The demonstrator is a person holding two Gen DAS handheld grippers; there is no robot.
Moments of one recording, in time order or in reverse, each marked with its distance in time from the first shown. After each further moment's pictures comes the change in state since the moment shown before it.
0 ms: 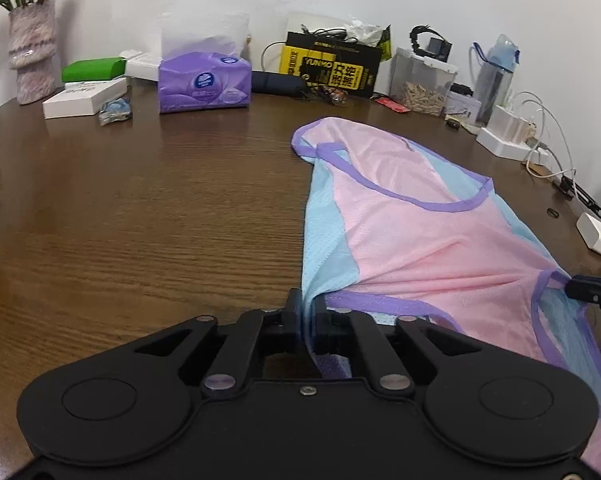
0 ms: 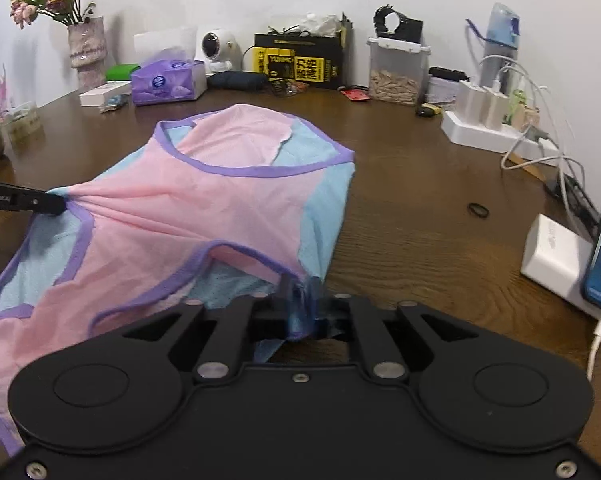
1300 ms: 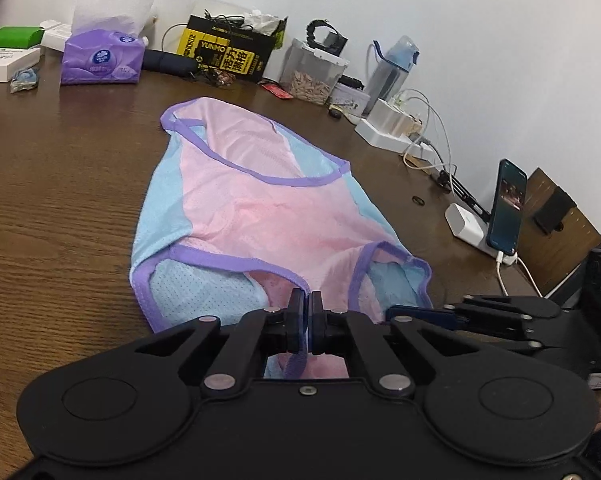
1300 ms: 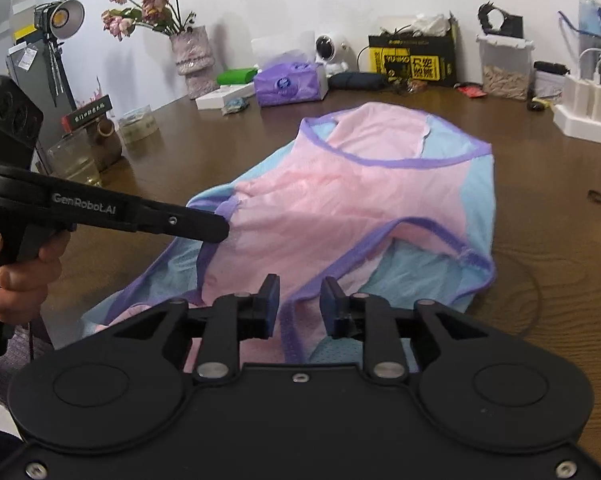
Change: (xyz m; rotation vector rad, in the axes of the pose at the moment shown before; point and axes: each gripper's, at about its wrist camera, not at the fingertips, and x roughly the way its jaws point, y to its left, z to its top) left arm -0.027 -0.056 -0.019 -0.051 0.051 -0.341; right arm -0.015 0.045 -0.012 0.031 0.027 0.336
